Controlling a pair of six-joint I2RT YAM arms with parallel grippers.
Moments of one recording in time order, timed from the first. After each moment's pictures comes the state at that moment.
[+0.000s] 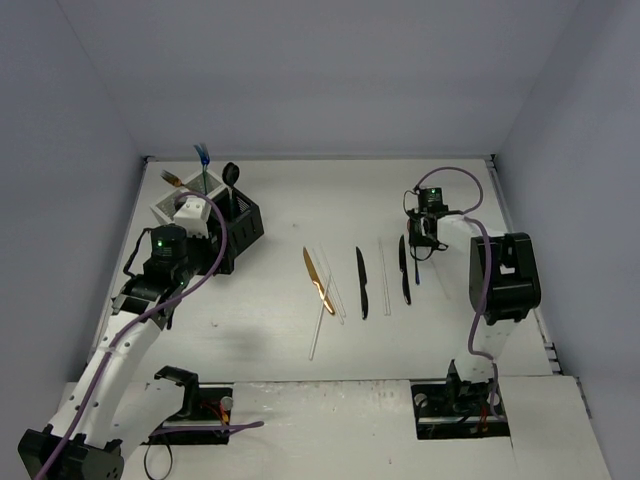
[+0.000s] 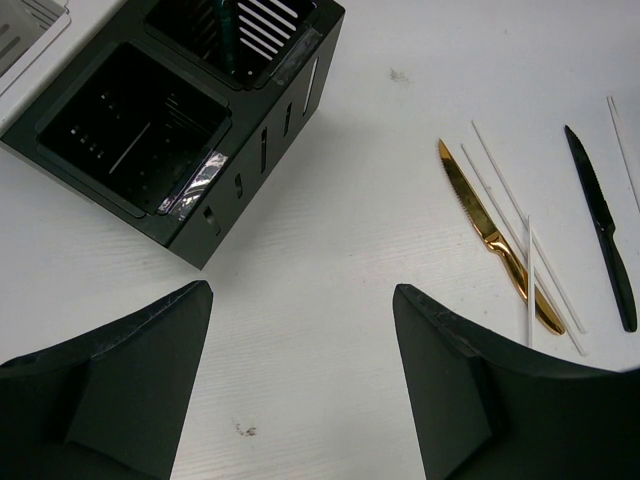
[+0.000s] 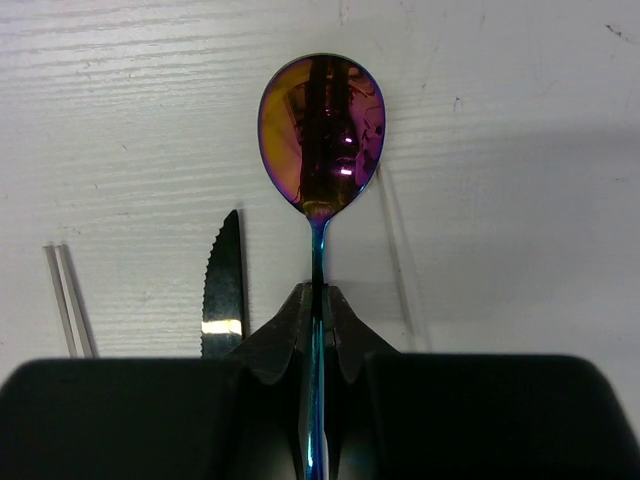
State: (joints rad) left arm -0.24 0.85 0.83 -0.49 0.03 -0.17; right arm 0.12 1.86 1.09 -0.23 0.07 0.13
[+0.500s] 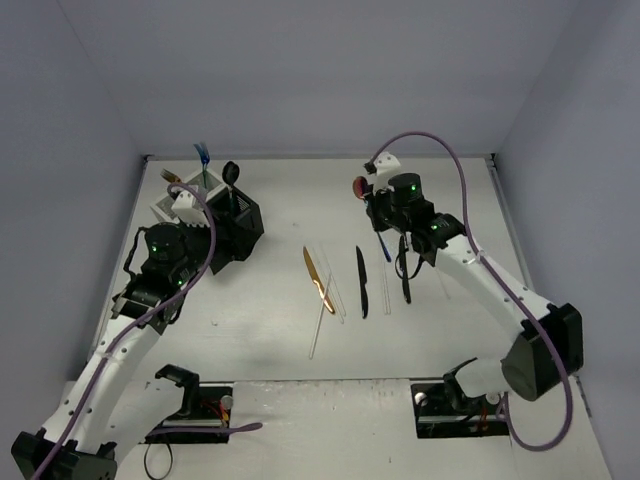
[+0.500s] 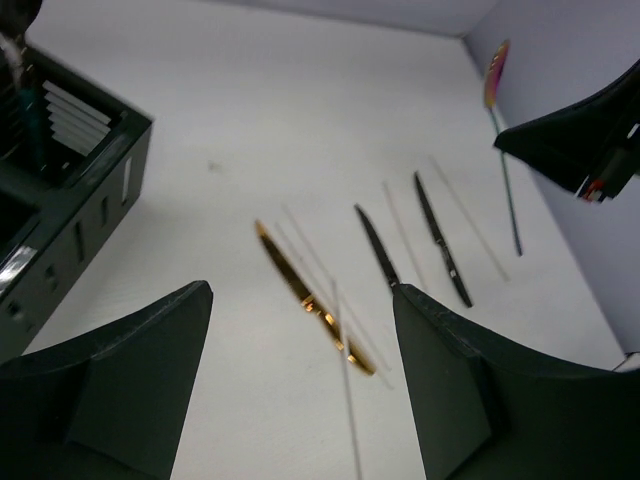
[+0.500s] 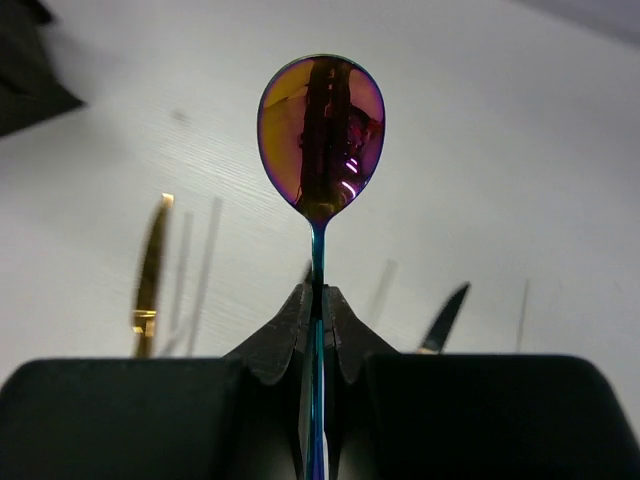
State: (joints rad) left arm -0.29 0.82 0.83 -0.30 0.21 -0.41; right arm 0.45 1.42 1.13 -0.28 0.06 0.01
